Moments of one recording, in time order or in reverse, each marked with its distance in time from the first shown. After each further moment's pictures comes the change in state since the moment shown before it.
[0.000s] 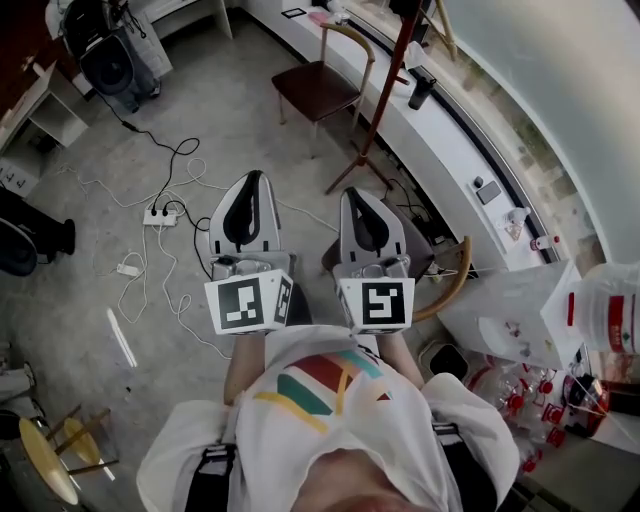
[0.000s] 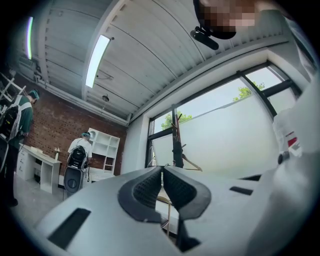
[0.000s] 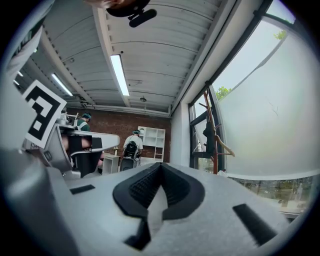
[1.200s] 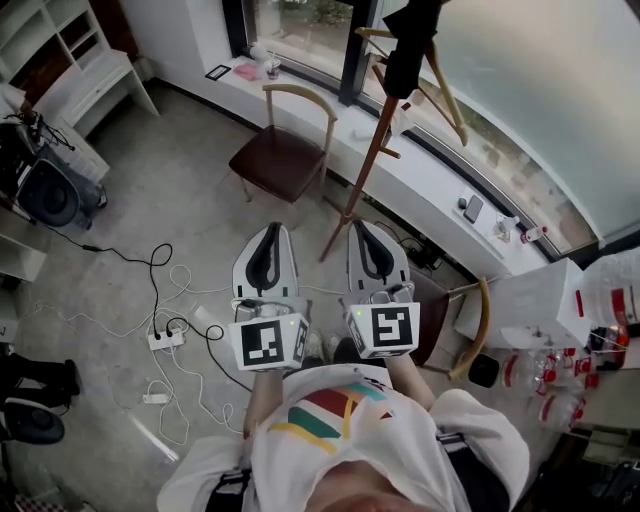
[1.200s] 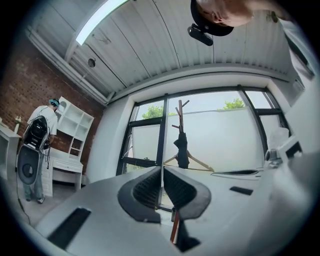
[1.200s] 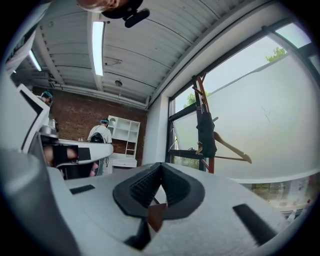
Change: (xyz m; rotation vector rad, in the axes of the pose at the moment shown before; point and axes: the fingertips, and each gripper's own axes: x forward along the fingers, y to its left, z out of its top) left arm 0.277 0.108 -0.059 -0.142 0.093 -0.352; right arm 0.276 -0.053 -0.004 -0.045 0.078 -0.341
